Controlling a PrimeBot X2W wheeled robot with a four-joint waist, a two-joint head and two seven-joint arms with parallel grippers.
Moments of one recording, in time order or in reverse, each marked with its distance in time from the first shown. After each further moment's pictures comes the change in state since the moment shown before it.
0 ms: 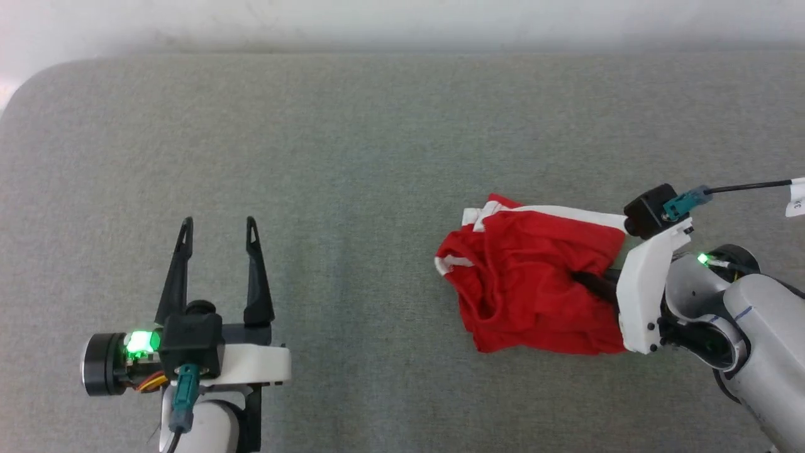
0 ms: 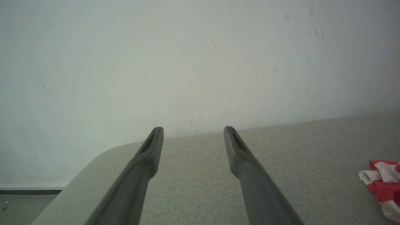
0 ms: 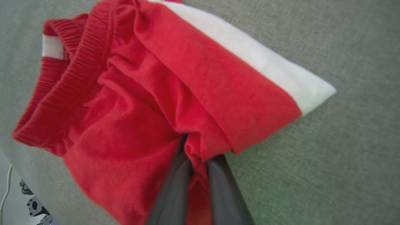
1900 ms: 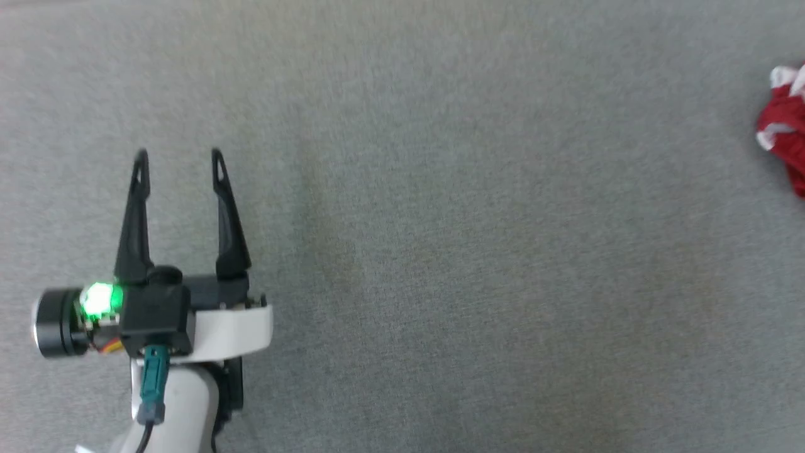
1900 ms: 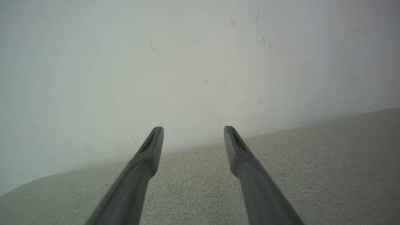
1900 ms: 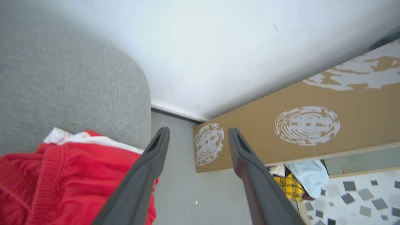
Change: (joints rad) left arm -0.099 0.073 -0.020 -0.136 0.001 0.067 0.000; right arm -0.460 -0.301 -0.281 0.529 -0.708 0.002 -0.529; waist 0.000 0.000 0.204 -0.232
